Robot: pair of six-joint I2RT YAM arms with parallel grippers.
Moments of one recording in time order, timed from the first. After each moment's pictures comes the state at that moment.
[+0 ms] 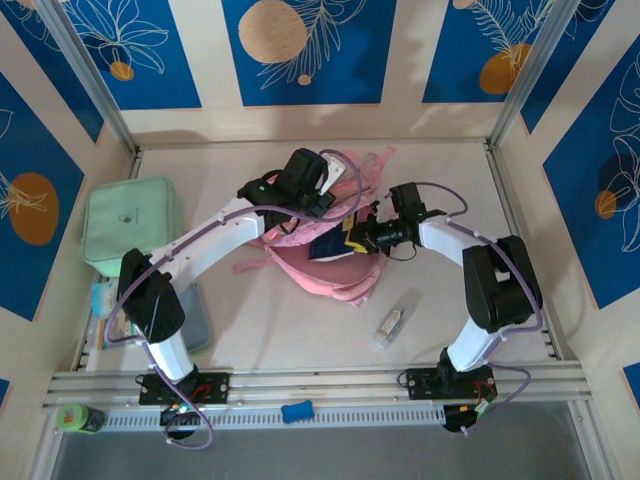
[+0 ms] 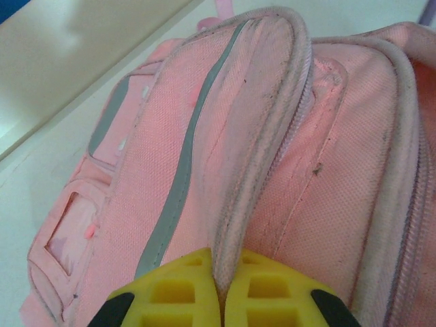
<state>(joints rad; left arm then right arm) -0.77 1.74 1.64 -0.62 -0.19 0.10 0.28 1.69 0.99 -0.32 -0.78 0.72</state>
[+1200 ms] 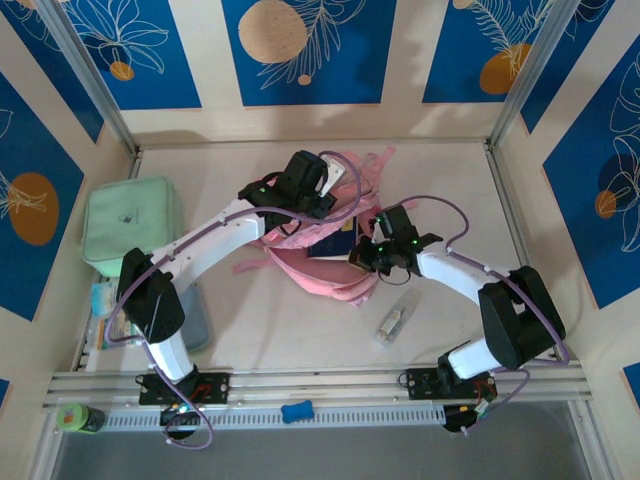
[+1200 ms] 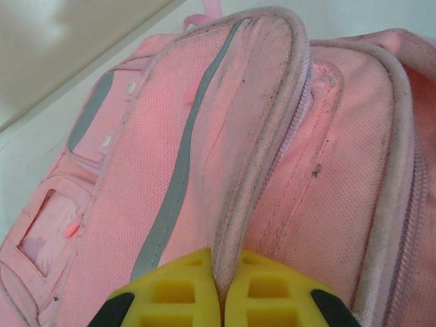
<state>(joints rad) -0.77 1.74 1.61 -0.60 -0.15 0.06 0.43 1.46 0.79 -0.28 -0.40 0.79</state>
